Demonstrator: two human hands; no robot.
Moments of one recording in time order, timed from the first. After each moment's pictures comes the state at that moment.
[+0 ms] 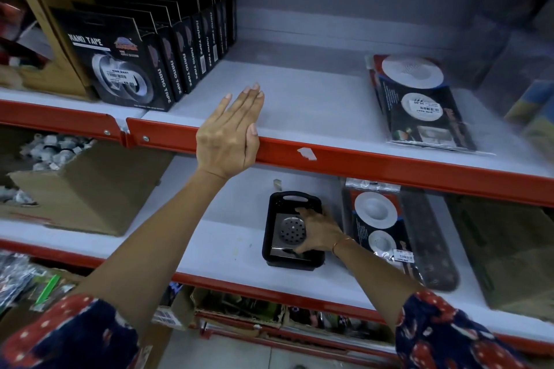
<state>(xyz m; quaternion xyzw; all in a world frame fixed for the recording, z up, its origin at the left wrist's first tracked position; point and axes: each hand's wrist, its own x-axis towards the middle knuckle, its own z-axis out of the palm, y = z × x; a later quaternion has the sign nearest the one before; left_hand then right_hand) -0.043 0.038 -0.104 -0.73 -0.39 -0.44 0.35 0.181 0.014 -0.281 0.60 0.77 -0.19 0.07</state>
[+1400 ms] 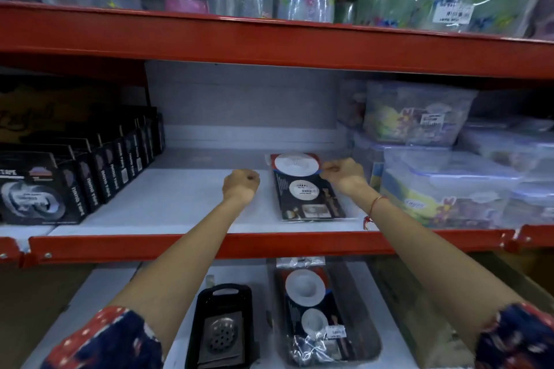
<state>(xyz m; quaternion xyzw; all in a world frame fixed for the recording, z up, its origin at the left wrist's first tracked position) 0.138 0.069 -0.012 -0.63 -0.58 -0.41 -0.32 0.350 0.017 0.019 0.74 0.52 -0.13 -0.40</state>
